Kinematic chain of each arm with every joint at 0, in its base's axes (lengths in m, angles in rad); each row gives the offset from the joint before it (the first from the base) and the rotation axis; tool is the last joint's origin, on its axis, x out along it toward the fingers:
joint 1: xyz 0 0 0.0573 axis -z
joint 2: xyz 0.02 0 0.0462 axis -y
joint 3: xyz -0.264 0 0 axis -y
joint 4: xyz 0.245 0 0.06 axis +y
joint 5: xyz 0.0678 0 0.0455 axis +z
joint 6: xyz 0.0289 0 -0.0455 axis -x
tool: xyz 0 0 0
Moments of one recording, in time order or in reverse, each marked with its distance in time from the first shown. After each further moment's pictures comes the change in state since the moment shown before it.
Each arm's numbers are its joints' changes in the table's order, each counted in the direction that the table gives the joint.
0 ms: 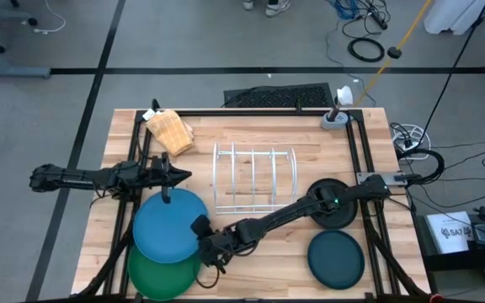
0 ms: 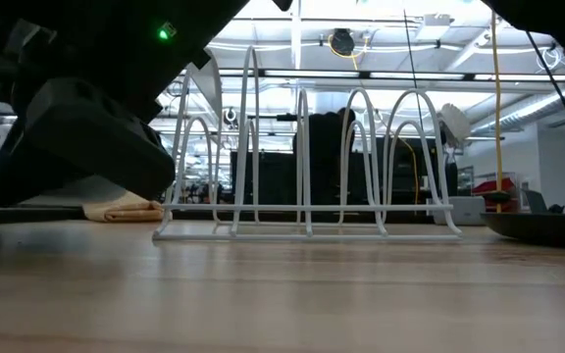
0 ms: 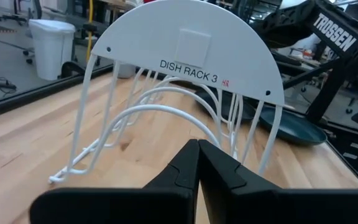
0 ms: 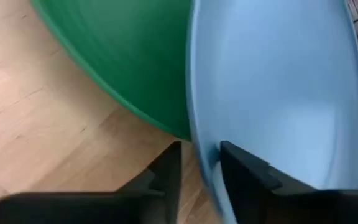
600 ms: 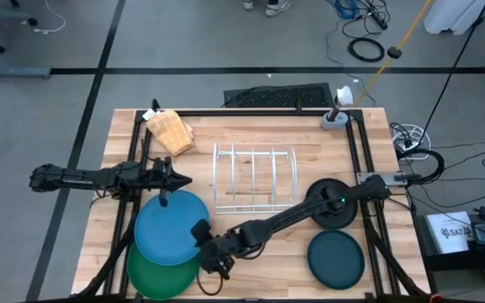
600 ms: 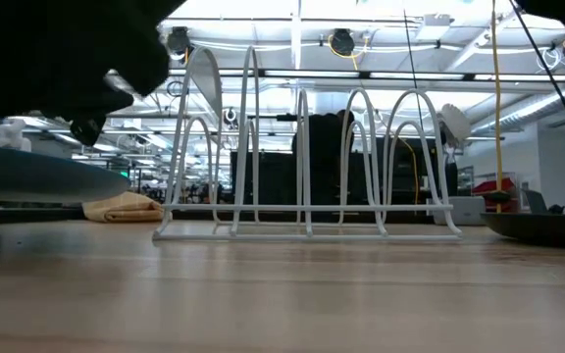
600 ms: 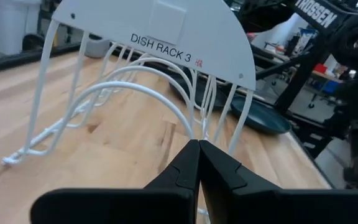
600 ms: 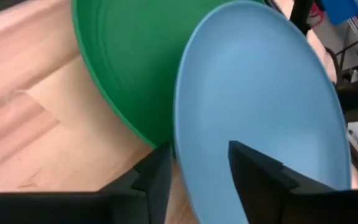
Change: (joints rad) left arm 0.000 0.000 0.000 0.028 -0.112 0.083; right arm -0.026 0.062 -0.005 -0.013 0.063 -0.068
